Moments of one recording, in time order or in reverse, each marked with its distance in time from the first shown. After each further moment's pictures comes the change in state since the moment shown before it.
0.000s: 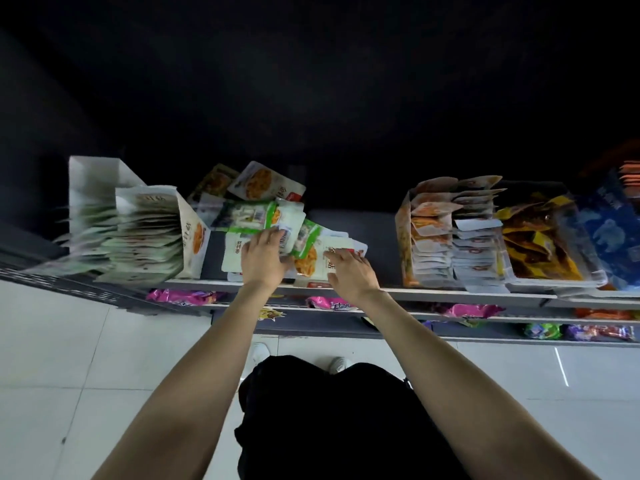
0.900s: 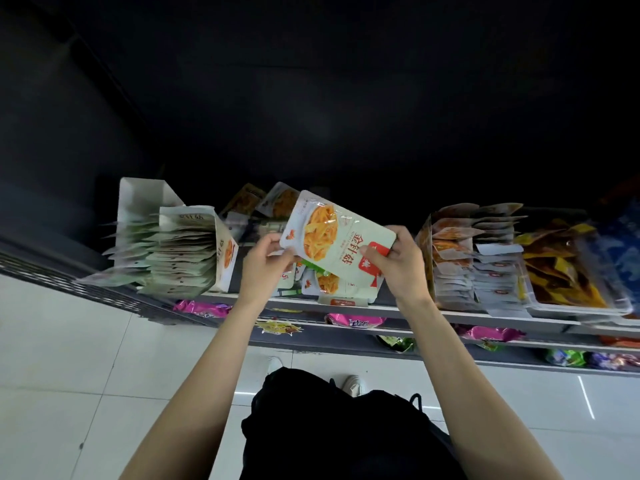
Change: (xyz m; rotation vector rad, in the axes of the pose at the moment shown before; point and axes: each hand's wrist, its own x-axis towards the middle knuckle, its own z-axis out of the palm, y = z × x) left_hand -0.031 0.003 -0.099 -1.070 0.048 -0.252; right_hand -0.035 -0.030 -0.081 1.113 0.449 0.123
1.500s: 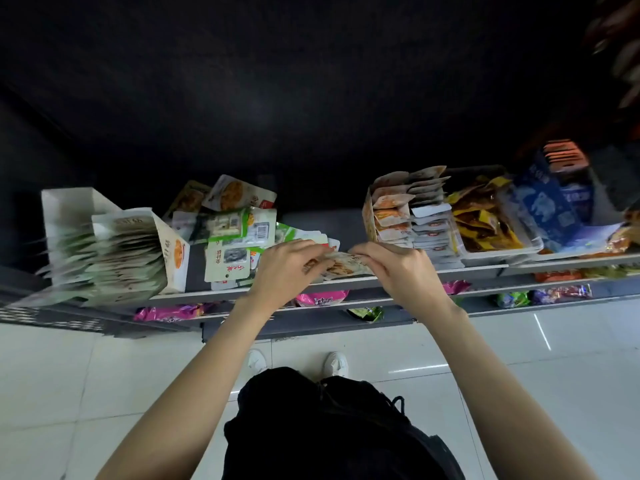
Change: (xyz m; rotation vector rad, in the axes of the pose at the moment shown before) left_hand -0.038 0.026 0.079 0.669 -0.285 1.021; right_hand -0.060 0.001 -0.098 -0.880 -0.043 -0.682
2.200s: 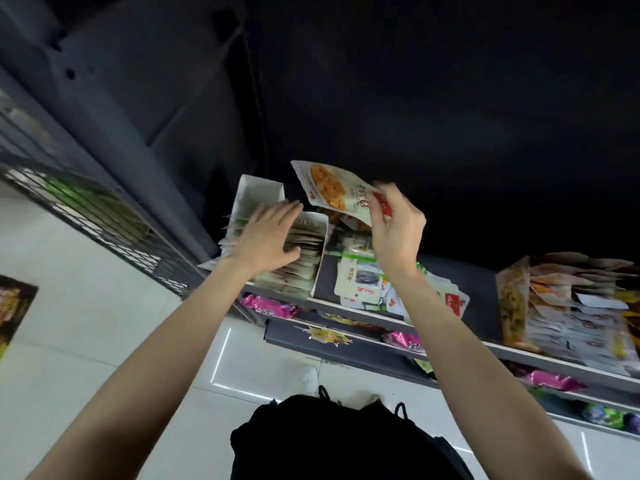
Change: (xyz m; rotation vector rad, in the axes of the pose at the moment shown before) left_hand -0.115 -0.205 -0.188 0.490 -0.361 -0.518; right_hand 0.201 -0.210 0.126 0.365 0.444 0.055
